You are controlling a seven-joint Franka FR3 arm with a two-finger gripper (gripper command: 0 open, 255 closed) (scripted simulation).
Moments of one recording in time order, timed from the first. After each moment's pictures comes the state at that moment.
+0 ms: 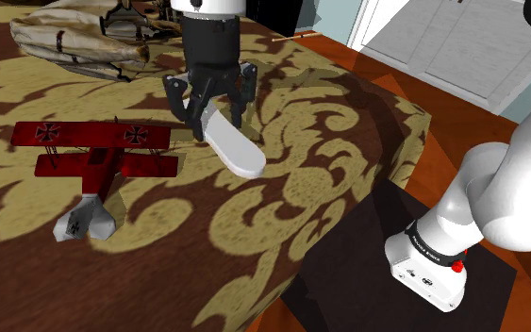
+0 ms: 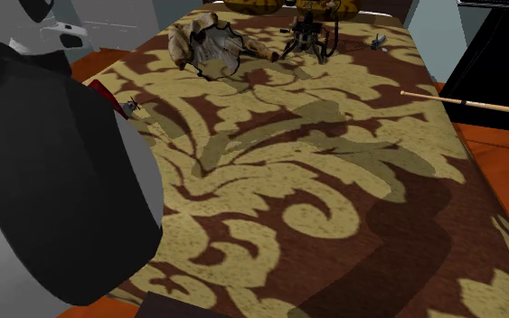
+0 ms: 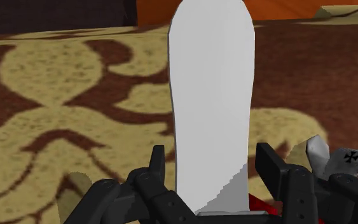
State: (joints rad) arm 0.44 0.10 0.34 -1.62 0.09 1.64 0.79
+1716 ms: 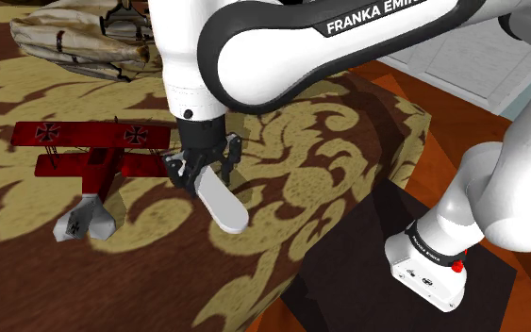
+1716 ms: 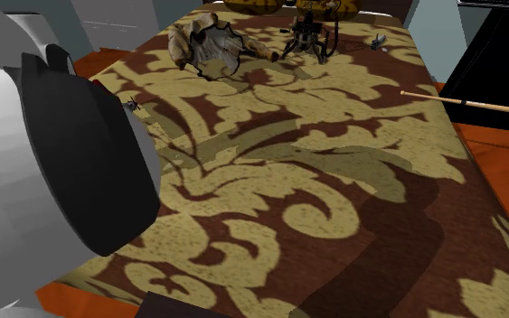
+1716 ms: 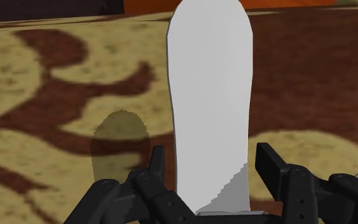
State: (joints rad) arm 0.47 0.18 0.36 -1.84 0.06 1.94 0.83
